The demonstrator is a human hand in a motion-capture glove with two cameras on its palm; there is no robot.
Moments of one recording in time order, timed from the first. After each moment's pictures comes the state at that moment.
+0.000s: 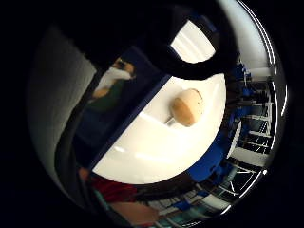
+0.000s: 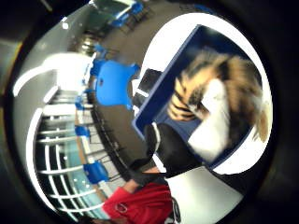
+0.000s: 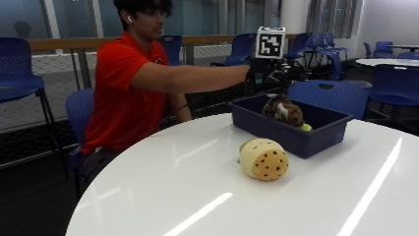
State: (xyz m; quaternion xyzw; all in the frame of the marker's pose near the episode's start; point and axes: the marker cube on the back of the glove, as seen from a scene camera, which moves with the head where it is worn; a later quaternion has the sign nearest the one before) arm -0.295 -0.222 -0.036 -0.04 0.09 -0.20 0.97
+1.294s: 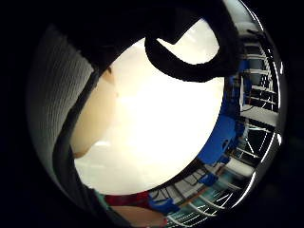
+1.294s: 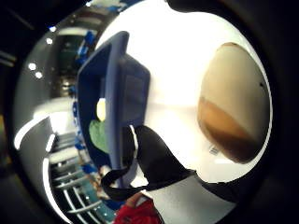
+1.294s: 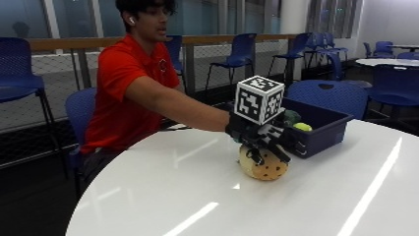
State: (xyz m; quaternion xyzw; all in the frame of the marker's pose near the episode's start) arm -0.056 -0.296 0.028 -0.07 0.06 0.05 0.99
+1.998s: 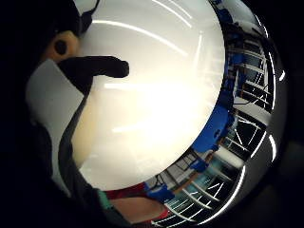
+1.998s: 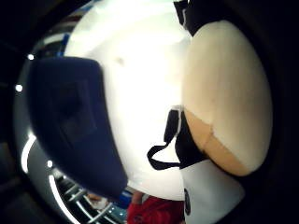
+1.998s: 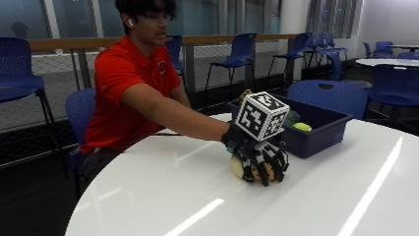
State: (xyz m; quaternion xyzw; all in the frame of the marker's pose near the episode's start) arm -0.037 -0.292 0.063 -0.15 0.12 0.09 0.98
